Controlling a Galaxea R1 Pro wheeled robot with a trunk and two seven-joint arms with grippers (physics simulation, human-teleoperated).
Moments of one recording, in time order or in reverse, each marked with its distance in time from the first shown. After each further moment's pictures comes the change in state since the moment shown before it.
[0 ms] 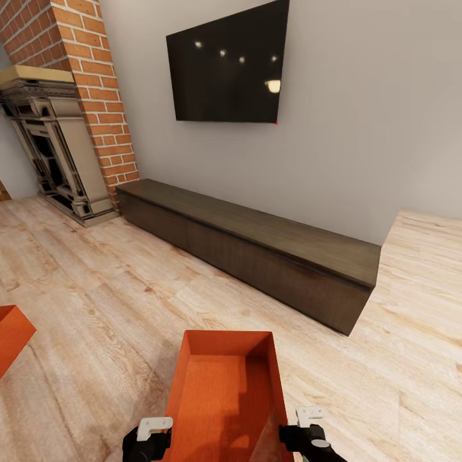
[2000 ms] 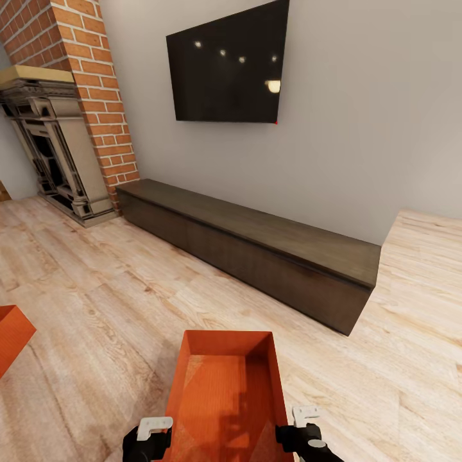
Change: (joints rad) left arm 0.000 -0.001 0.000 -0.002 0.000 0.000 0.000; right arm 0.000 0.010 0.032 0.000 0.001 0.001 0.001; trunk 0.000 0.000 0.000
